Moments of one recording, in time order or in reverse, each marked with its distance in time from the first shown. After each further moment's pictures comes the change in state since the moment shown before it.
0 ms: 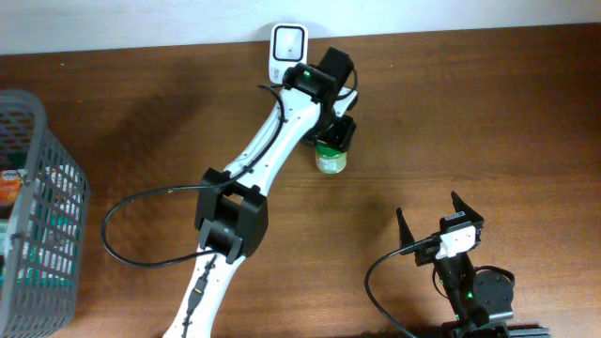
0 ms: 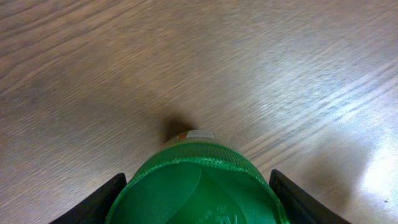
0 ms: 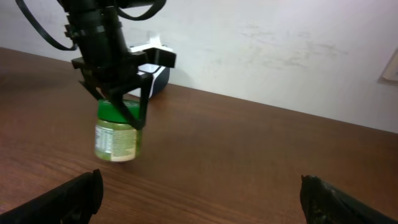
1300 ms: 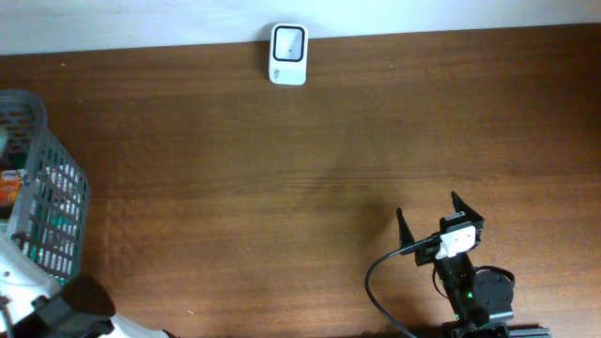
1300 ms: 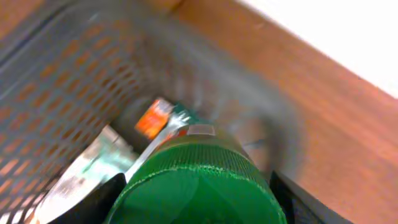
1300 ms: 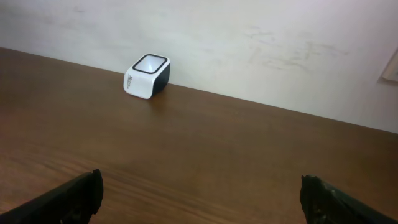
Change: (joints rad) left arm 1.149 -0.686 -0.103 -0.085 -0.249 0.000; right arm 0.000 0.000 0.000 0.000 0.000 0.000
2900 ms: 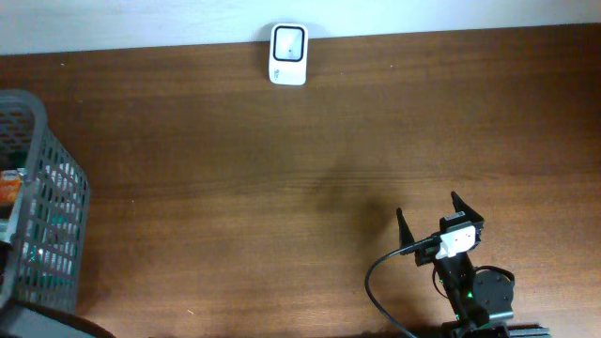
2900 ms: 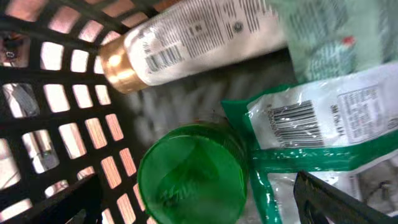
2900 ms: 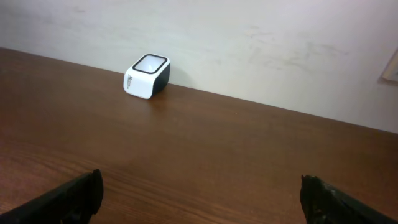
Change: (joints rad) left arm 0.432 -0.180 -1.000 0.424 -0.202 -0.068; right arm 0.000 0.000 0.000 0.000 0.000 0.001
